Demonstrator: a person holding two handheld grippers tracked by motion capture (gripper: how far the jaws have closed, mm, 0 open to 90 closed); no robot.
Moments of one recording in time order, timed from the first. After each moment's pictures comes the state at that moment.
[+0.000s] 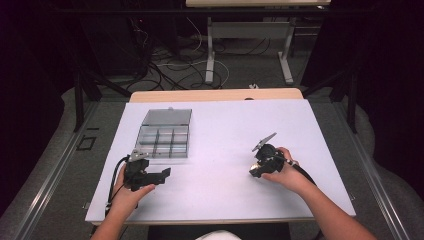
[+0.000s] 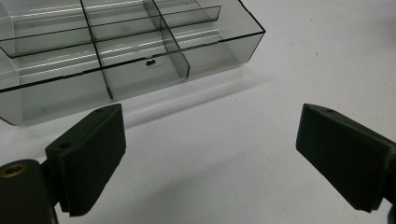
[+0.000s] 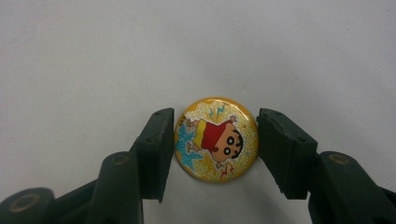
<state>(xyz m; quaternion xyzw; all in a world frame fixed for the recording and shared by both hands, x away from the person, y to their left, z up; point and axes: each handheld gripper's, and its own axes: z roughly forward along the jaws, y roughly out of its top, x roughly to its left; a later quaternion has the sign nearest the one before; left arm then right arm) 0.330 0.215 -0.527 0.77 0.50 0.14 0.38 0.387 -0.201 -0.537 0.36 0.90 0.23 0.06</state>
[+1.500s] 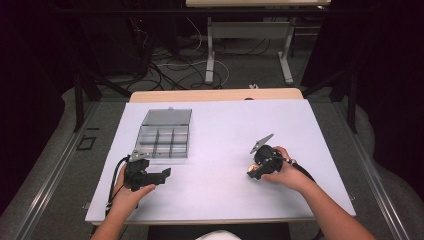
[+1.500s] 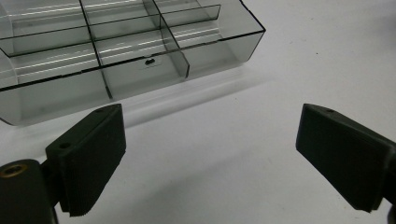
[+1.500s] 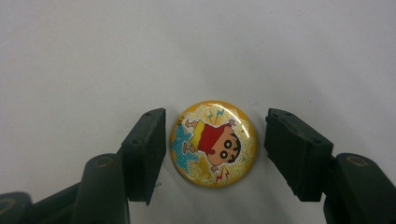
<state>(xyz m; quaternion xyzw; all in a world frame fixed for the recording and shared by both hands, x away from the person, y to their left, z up) 0.330 0.214 -0.528 0.76 0.50 0.14 0.38 0.391 -0.199 -0.542 0.29 0.92 0.24 0.07</state>
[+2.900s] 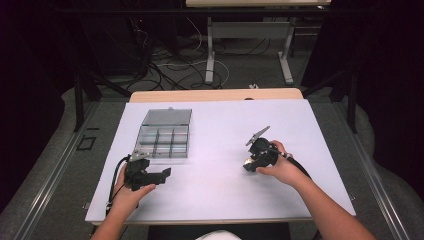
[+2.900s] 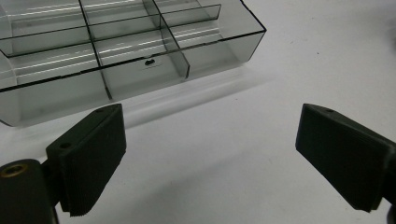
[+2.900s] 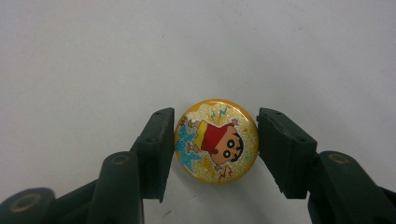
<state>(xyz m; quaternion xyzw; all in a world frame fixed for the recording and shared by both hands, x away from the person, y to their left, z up) 0.331 0.214 -0.529 0.76 0.50 0.14 0.38 0.401 -0.182 -0.521 0.33 0.91 0.24 0.07</state>
